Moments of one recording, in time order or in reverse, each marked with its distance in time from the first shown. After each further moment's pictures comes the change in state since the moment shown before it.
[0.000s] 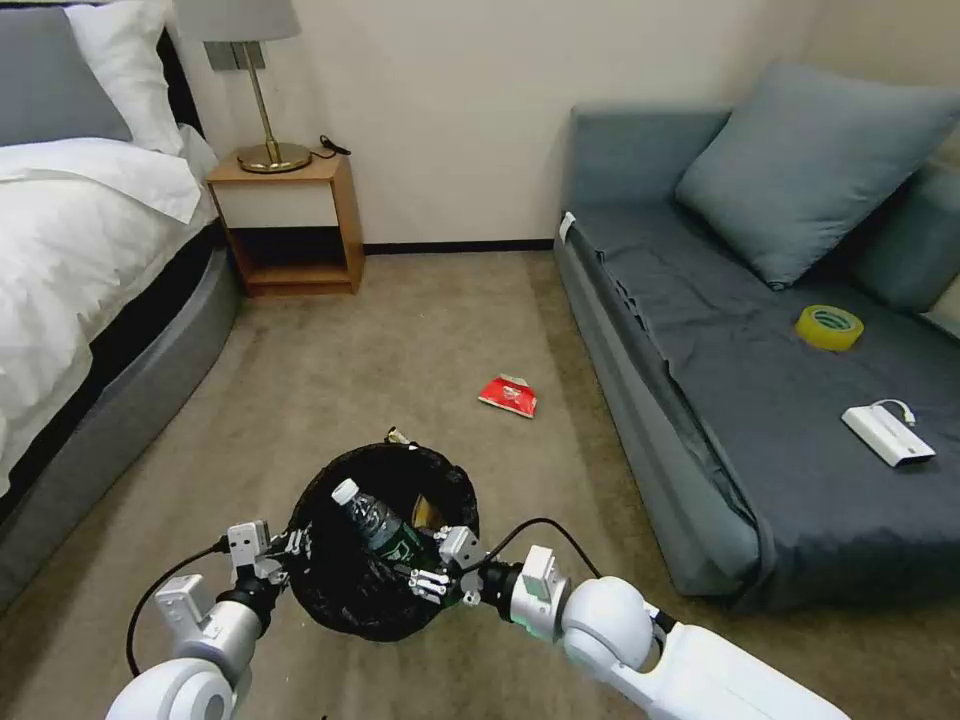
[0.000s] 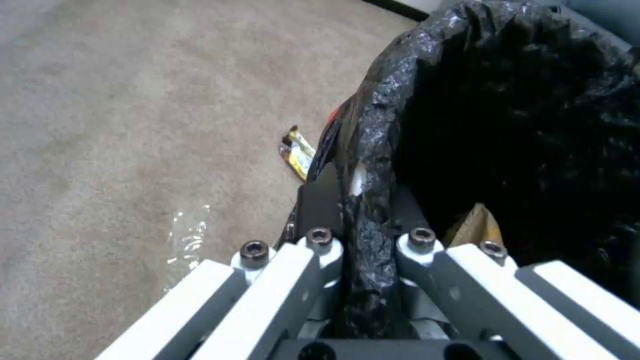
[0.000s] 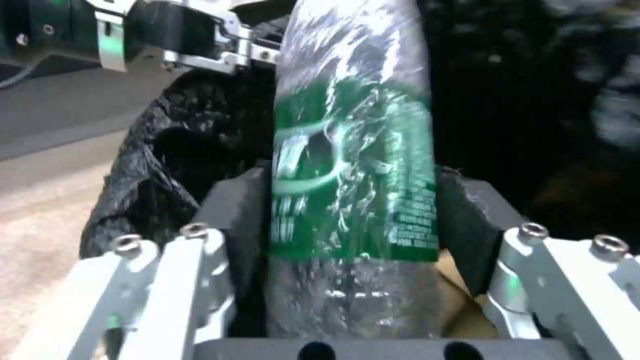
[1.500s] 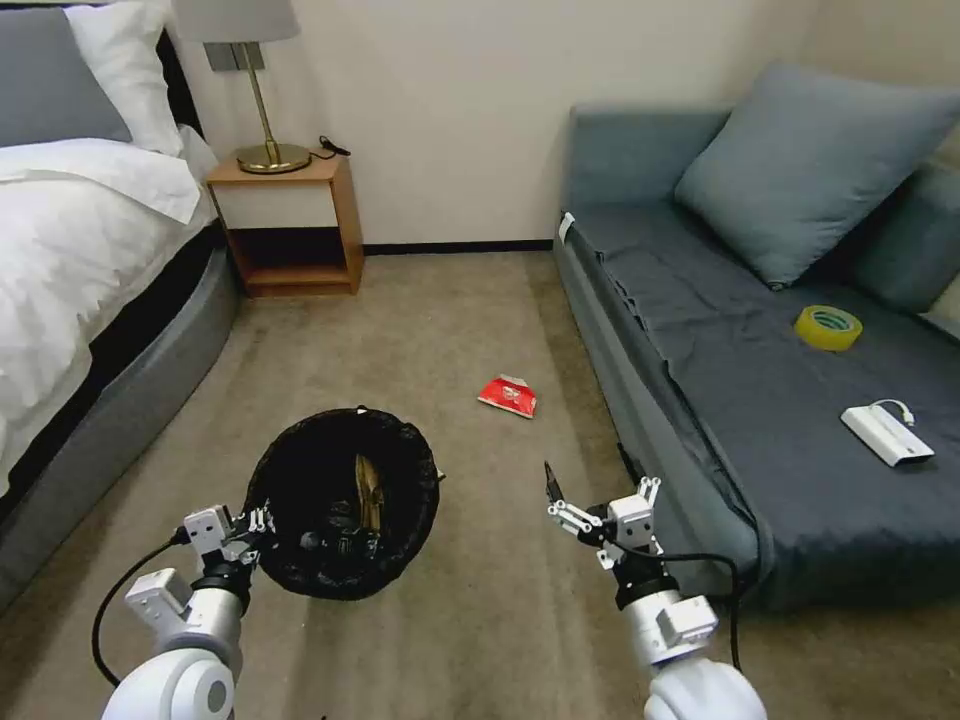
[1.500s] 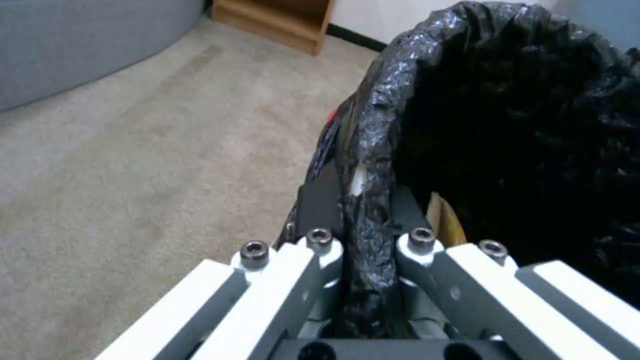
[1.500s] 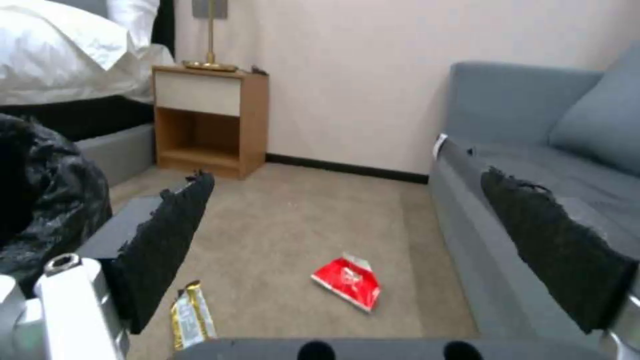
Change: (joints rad) left arm -0.025 -0.094 -0.062 -0.022 0.063 -0.073 -0.098; right arm -0.606 0.303 0.586 0.219 -0.423 0.250 0.378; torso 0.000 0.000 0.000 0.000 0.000
